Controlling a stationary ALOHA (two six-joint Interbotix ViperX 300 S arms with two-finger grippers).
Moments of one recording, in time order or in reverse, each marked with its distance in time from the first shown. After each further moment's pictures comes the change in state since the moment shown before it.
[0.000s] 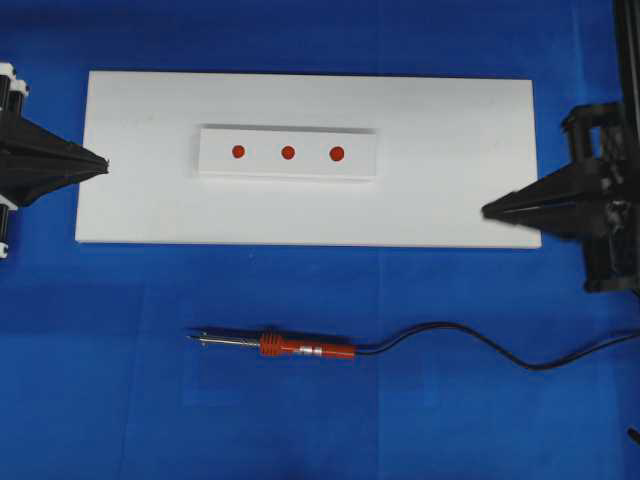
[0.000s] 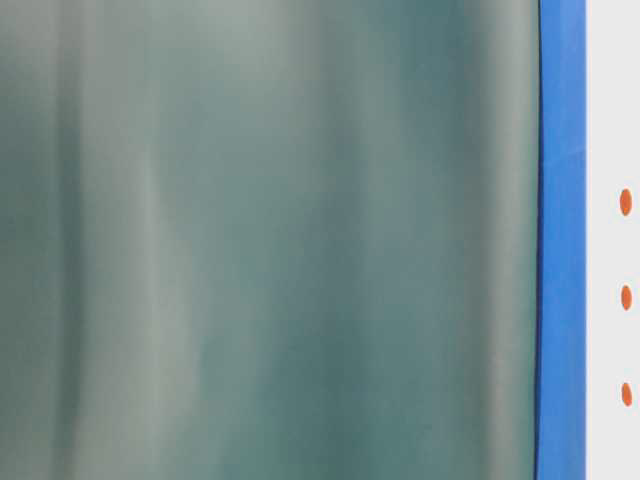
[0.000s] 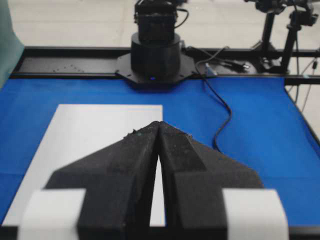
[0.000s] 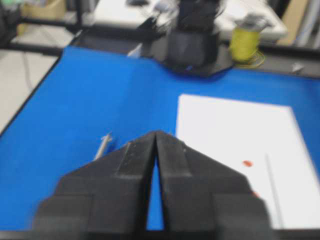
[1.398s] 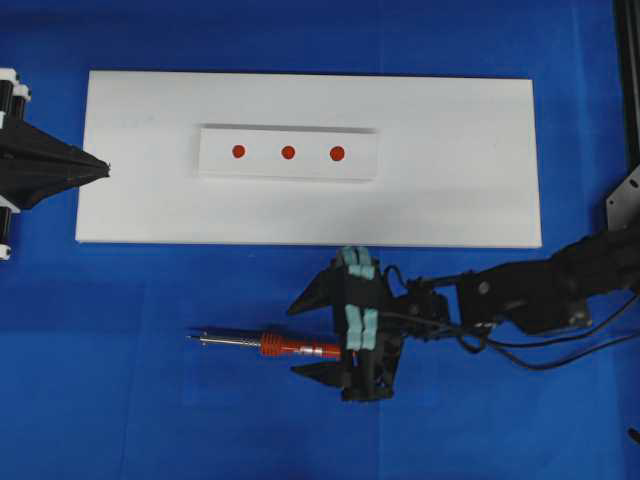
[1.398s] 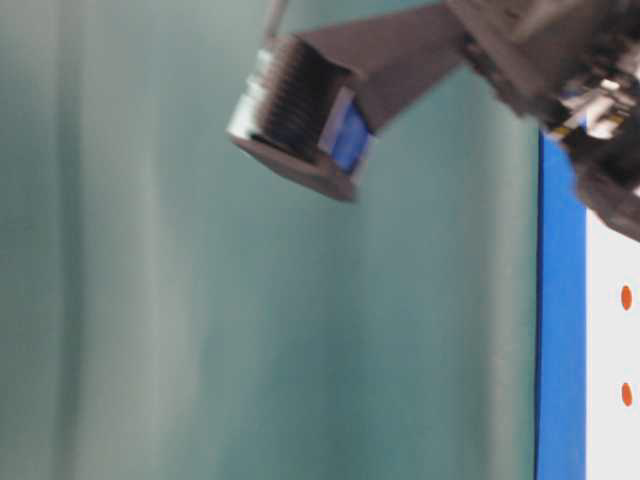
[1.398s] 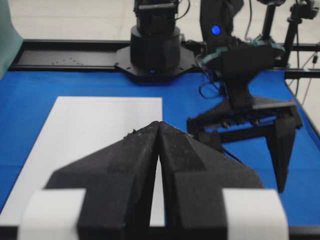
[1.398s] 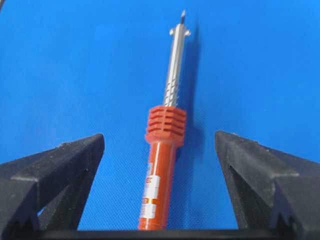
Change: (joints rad) left arm -0.002 -0.002 0.031 0.000 -0.017 -0.005; right arm 0.192 1.071 -0.512 0.310 -0.121 0.051
